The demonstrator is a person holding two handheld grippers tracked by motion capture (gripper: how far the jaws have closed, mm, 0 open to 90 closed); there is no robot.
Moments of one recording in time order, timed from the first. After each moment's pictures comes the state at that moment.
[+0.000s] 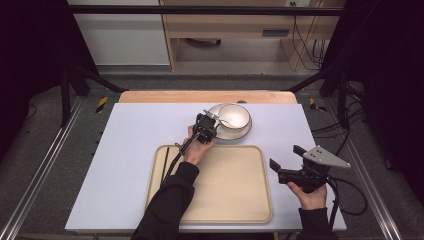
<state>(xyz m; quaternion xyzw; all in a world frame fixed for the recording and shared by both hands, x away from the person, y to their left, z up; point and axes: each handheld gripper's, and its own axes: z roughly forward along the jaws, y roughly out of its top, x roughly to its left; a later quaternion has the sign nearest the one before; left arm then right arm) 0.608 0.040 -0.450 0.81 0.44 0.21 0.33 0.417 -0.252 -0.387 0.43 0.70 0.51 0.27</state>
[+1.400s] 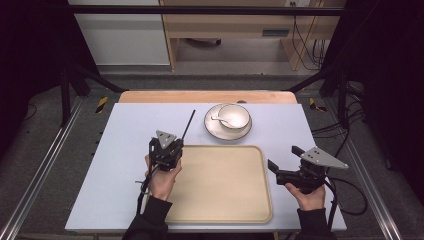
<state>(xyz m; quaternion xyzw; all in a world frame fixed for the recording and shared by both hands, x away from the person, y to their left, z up) 0.474 0.138 -0.409 0.69 0.51 0.29 0.42 0.415 -0.246 -0.387 0.43 0.70 0.51 0.27</state>
